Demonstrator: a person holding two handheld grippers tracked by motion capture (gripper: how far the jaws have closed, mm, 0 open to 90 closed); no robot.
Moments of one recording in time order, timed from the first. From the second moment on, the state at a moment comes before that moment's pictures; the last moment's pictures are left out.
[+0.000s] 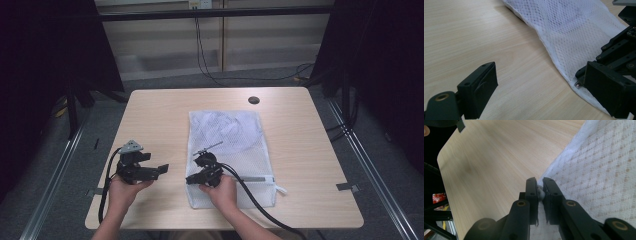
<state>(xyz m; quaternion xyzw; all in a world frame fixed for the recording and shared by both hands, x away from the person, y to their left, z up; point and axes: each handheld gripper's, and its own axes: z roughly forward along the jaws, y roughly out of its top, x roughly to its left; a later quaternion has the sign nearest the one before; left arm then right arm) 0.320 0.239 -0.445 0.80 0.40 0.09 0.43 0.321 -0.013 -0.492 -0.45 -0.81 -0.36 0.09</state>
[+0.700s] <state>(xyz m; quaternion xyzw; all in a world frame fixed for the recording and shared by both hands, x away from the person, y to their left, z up) 0.315 0.230 -0.450 0.81 0.40 0.06 0.43 0.323 -0.026 -0.473 -0.45 -0.80 -0.39 0.09</state>
